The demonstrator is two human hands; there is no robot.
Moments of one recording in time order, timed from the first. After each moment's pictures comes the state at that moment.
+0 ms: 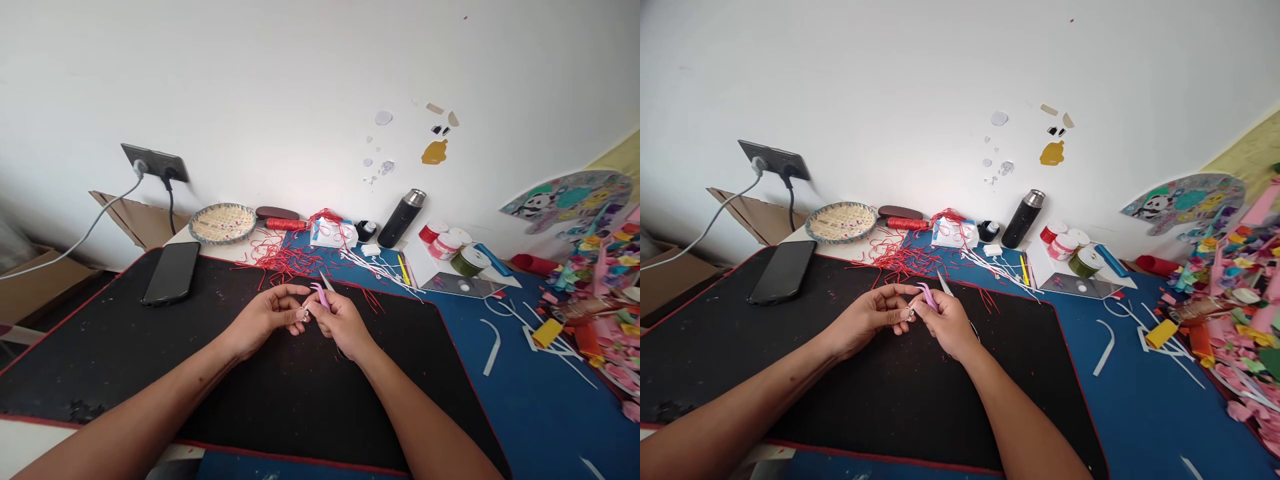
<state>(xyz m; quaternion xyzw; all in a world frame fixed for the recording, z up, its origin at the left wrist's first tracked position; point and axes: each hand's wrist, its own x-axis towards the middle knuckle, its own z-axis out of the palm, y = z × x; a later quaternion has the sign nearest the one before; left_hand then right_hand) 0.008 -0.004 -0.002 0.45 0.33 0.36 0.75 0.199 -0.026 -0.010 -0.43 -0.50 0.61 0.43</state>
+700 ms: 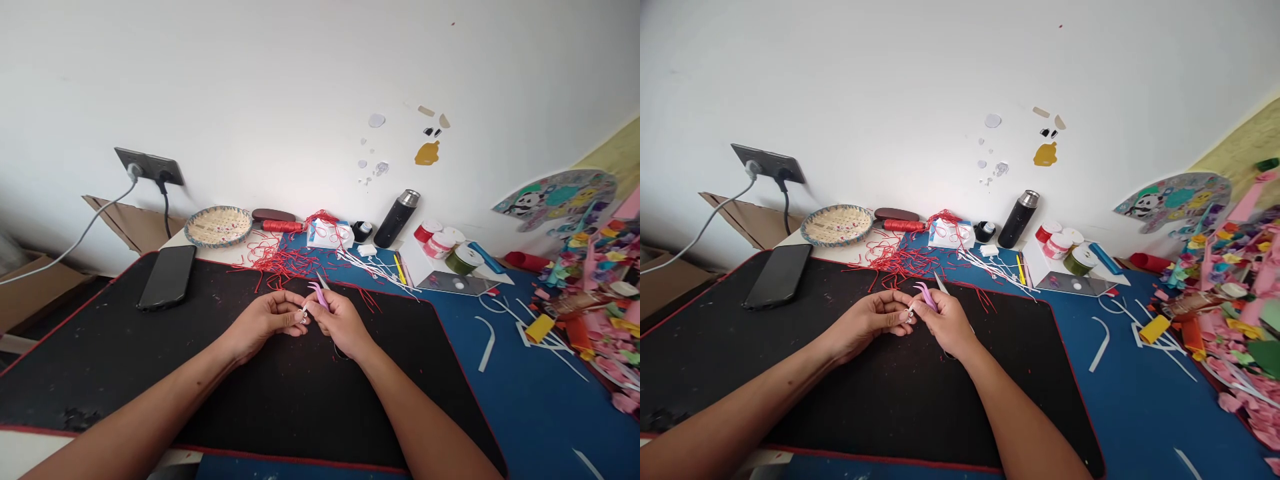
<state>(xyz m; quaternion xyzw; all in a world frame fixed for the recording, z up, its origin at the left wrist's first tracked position) 0.010 -0.005 -0.003 0.42 0.34 0.33 0.77 0.205 -0.025 -0.013 -0.45 -0.53 0.58 0.43</state>
